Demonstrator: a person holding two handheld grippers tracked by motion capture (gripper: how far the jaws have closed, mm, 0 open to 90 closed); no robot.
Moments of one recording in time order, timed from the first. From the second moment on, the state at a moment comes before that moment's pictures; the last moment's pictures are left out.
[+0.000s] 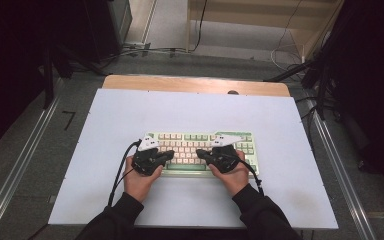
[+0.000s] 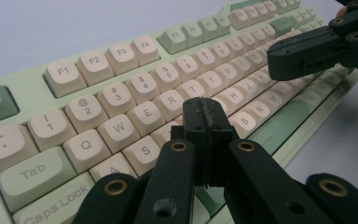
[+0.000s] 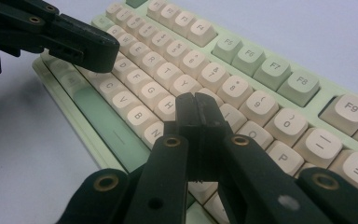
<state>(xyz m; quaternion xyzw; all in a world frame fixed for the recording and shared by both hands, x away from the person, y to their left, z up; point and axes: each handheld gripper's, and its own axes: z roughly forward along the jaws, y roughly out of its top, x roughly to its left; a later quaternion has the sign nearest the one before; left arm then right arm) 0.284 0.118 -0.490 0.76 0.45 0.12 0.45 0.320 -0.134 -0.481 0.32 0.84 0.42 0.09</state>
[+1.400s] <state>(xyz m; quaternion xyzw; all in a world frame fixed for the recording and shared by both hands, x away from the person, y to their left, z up) 0.281 0.112 -0.495 0.77 0.44 0.12 0.44 0.318 -0.134 -0.481 0.32 0.84 0.42 0.09</state>
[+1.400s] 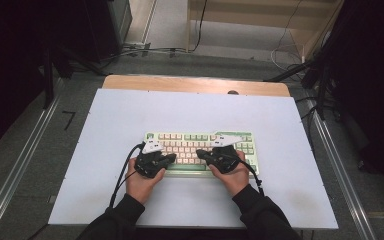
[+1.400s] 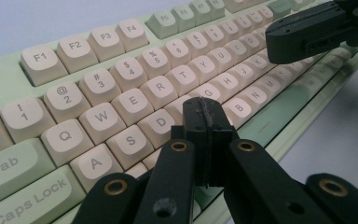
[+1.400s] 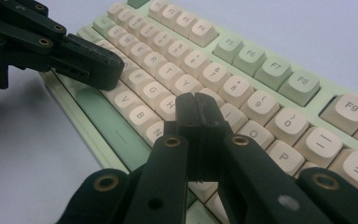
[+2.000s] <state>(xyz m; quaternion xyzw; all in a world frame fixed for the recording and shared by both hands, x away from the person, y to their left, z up) 0.282 0.114 -0.493 0.76 0.45 0.12 0.45 0.318 -0.134 -0.480 0.32 0.84 0.42 0.09</state>
